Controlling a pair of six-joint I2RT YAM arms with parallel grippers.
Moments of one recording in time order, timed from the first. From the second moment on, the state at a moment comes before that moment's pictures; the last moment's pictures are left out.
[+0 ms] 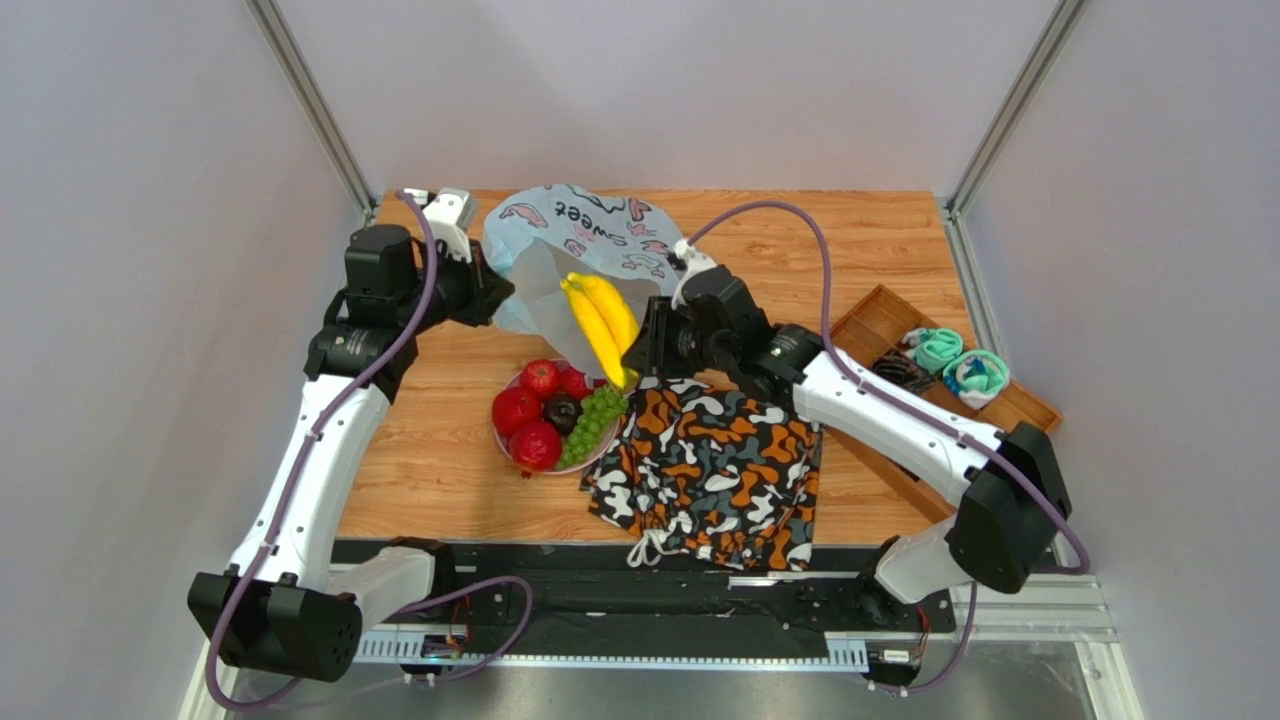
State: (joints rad) left arm -0.13 1.10 1.17 -0.47 0.39 -0.08; right arm 0.81 1.44 1.17 -0.30 -0.09 0.67
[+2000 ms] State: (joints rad) left arm -0.13 1.13 1.19 -0.42 0.69 -0.14; right arm 0.69 2.17 1.75 -0.49 0.63 0.32
